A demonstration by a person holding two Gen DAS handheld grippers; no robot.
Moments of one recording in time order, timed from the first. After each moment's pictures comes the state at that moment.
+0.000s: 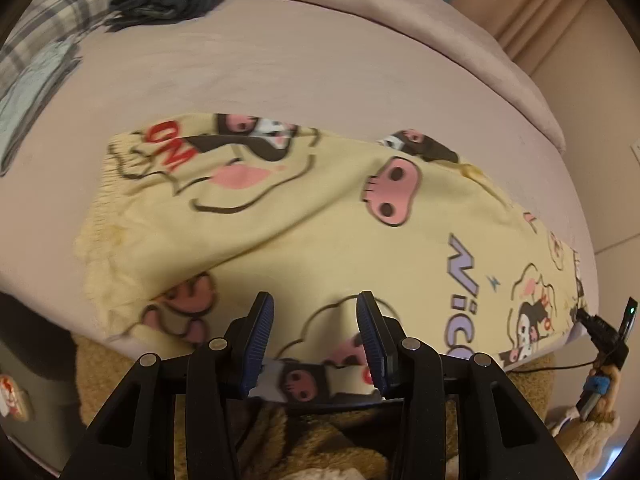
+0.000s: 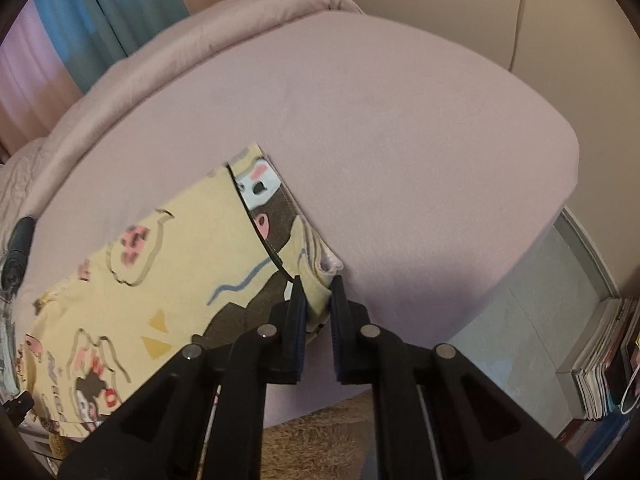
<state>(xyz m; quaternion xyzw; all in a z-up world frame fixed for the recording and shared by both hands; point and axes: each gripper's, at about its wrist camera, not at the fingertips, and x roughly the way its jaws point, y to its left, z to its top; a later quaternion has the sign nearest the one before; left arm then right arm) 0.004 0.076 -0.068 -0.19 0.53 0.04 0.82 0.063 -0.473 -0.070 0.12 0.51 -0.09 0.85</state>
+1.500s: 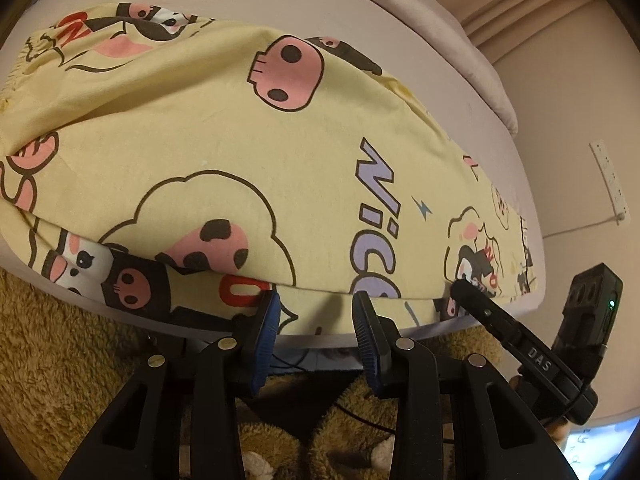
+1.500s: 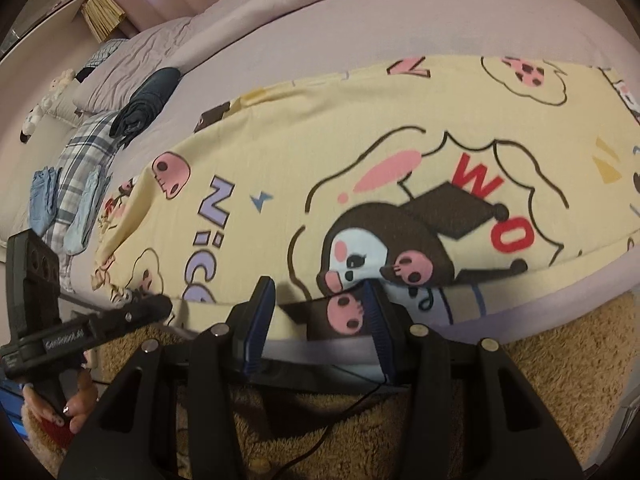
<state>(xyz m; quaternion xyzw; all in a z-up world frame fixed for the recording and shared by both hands) -0.017 0.000 -0.113 -0.27 0.55 -0.07 0.79 -0.005 -0.199 -0.083 0.11 0.55 0.19 0.81</state>
